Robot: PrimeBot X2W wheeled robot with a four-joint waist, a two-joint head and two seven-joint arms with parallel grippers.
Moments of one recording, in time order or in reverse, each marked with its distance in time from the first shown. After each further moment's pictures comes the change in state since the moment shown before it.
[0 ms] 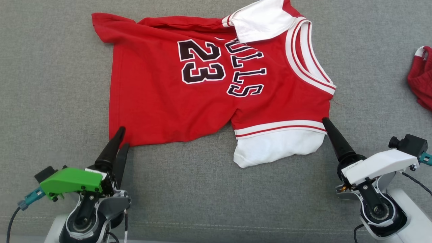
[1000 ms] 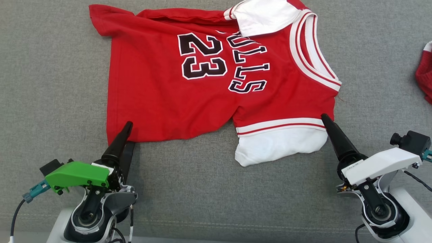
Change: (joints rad) left arm 0.002 0.003 -0.028 -0.061 0.013 0.053 -0.014; right arm 0.015 -0.010 0.006 -0.077 -0.039 -0.019 0.002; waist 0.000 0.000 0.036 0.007
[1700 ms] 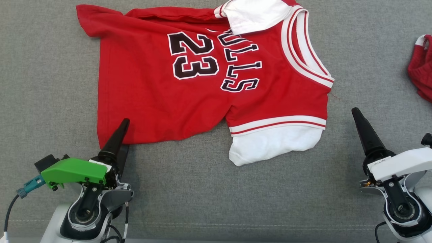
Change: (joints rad) left arm -0.025 0.025 -0.013 0.013 0.027 0.008 0.000; right arm 0.043 -0.049 -0.112 -0.024 0.014 -0.007 -0.028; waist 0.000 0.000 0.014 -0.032
